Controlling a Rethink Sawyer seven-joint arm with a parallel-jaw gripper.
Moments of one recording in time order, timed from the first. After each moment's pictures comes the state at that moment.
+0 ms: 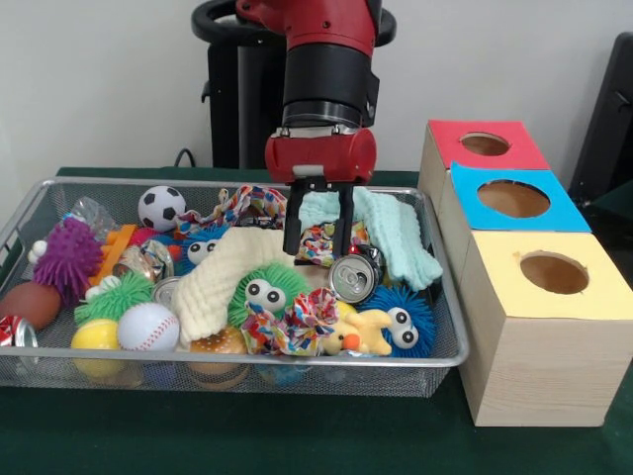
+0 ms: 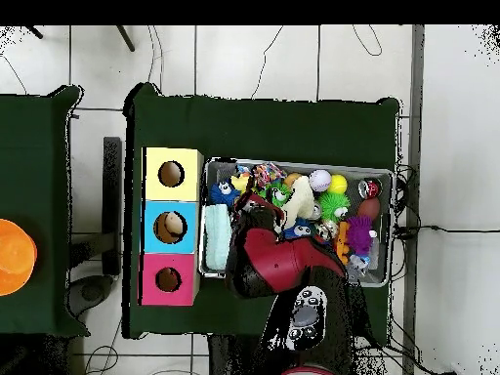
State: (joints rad) arm -0.09 -0.58 -0.21 1.69 -0.56 -0.28 2.82
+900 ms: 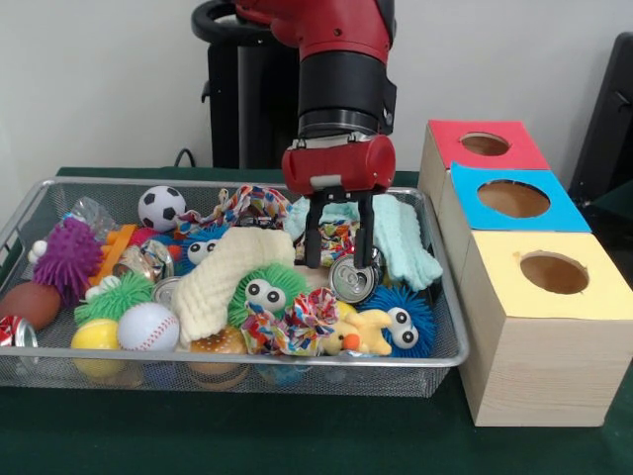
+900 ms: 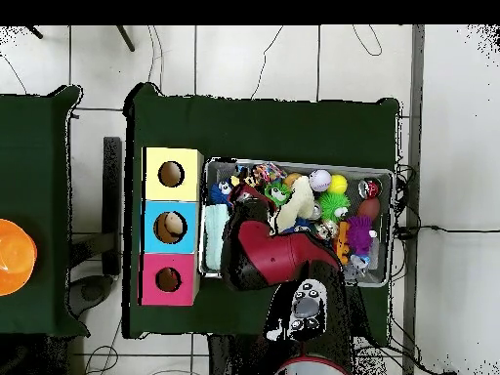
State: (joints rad) arm -0.11 -0.57 -0.17 1.69 -0.49 -0.33 2.82
